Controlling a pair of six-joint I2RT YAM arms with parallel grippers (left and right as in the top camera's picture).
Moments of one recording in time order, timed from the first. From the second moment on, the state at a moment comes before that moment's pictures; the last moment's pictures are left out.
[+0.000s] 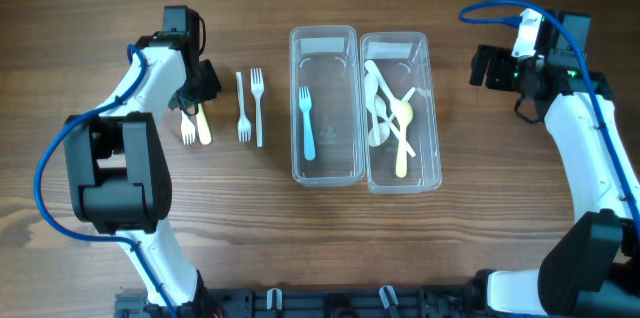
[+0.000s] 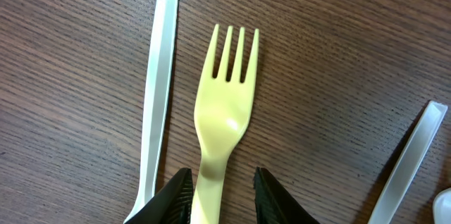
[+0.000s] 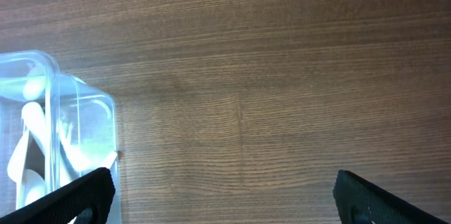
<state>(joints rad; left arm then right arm) 0.00 2.03 1.41 -0.77 -0.13 -0.41 -0.16 1.58 1.17 -0.53 -0.08 -0.01</state>
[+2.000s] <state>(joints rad) -0.08 1.80 1.41 -0.72 -0.09 -0.41 -0.16 1.58 1.17 -0.53 -0.08 -0.01</state>
